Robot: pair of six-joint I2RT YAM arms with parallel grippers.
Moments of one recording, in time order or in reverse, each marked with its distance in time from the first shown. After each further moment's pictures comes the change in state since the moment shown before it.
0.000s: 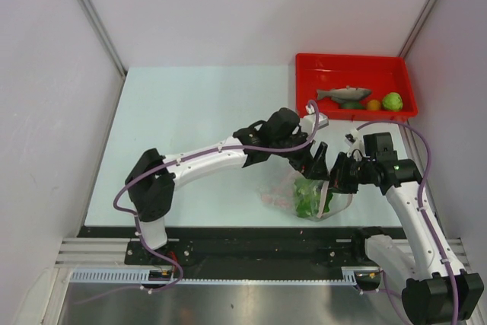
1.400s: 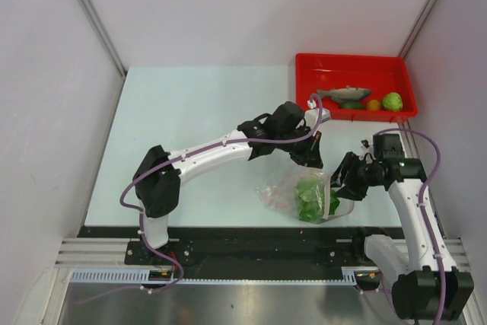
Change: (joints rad) left arm 0.019 0.061 0.112 -0.121 -0.017 -0.021; right arm -0.162 0.011 -0.003 -0.113 0.095 0.067
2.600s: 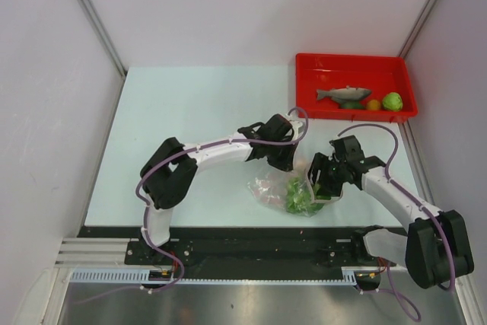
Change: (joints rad) left arm 0.080 0.094 -0.149 -0.056 -0.206 0.017; right arm 0.322 0.254 -0.197 0.529 0.167 0.107
